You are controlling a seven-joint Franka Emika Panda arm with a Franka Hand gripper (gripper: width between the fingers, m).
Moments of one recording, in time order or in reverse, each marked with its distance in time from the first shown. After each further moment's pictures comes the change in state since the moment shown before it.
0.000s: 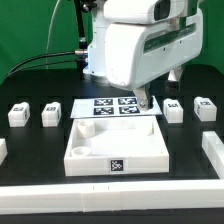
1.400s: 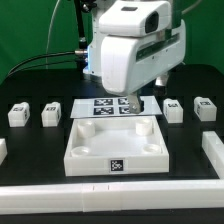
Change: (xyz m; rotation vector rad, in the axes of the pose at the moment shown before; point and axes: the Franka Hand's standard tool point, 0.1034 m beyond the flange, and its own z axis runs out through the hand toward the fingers) arm -0.041 -0.027 0.021 0.000 0.000 -0.156
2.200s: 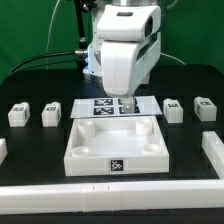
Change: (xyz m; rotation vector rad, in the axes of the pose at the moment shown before) arm -0.023 -0.007 0.006 0.027 -0.013 -0.266
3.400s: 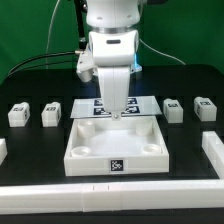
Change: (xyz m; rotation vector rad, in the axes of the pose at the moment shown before) arm -0.046 -0.061 0.046 0.101 -0.004 -0.217
